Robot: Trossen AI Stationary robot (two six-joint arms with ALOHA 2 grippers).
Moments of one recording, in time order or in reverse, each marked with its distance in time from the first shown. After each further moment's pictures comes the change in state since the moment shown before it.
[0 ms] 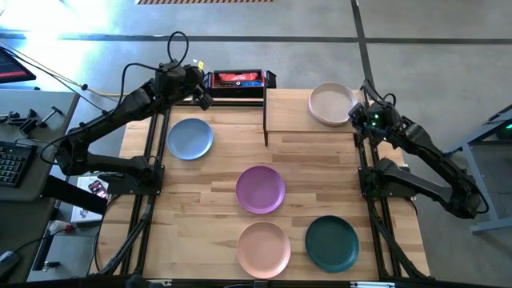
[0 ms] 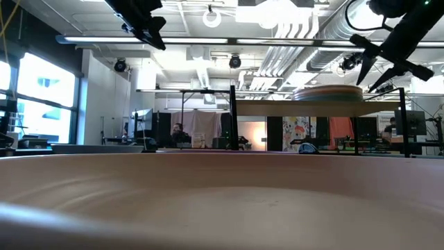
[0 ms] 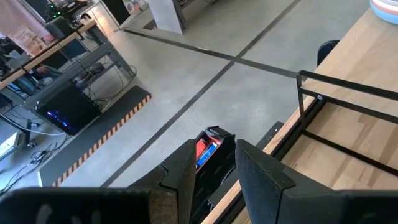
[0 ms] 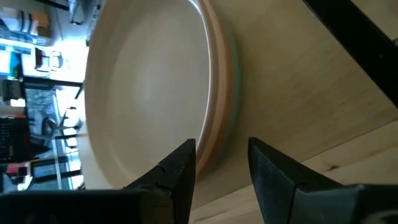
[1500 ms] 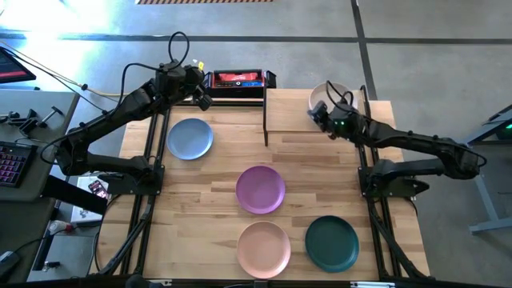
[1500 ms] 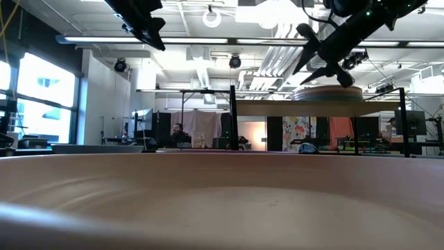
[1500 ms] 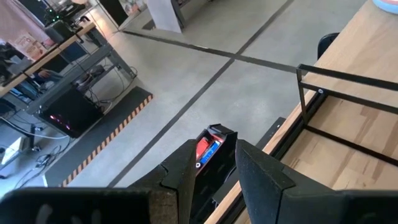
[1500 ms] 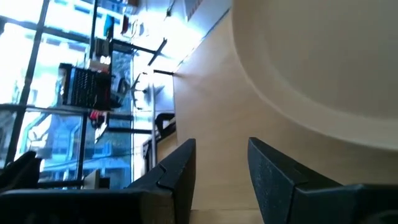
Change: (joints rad) left arm 0.000 0.000 0.000 -0.008 0.000 0.035; right arm 0.418 0.395 0.000 0.657 0.209 0.081
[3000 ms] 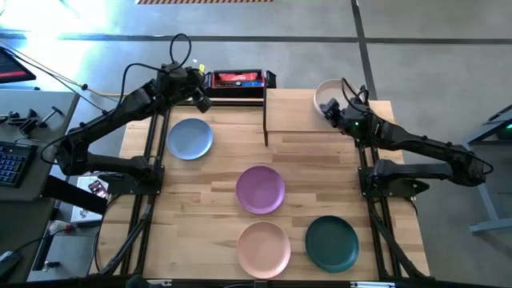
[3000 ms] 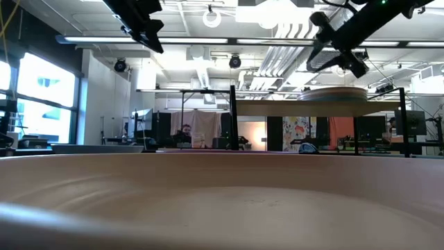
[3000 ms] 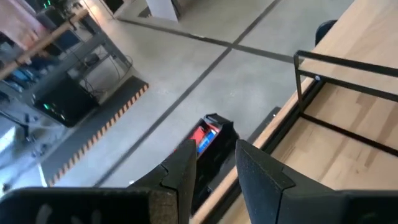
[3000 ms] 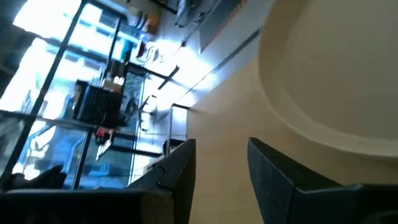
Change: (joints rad) left arm 0.000 0.000 0.000 -0.053 0.000 -0.029; right arm 0.000 -0.148 0.000 -0.058 0.115 -0.135
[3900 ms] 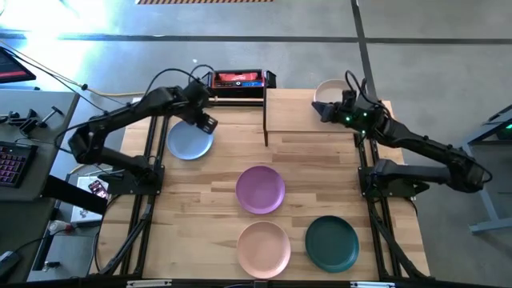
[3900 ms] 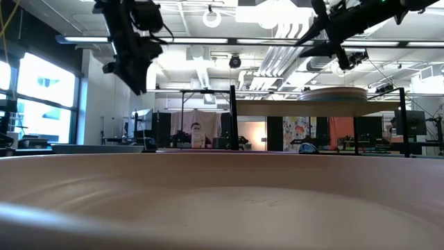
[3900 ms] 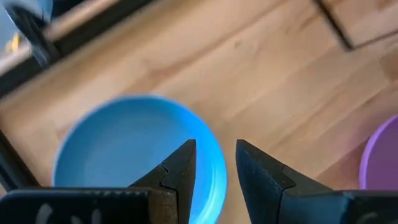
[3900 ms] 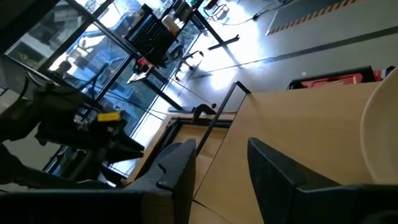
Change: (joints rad) left arm -0.020 0.190 -0.001 -0.500 0.277 -0.610; right arm -0.142 -0.006 0.000 0.188 -0.405 -0.530
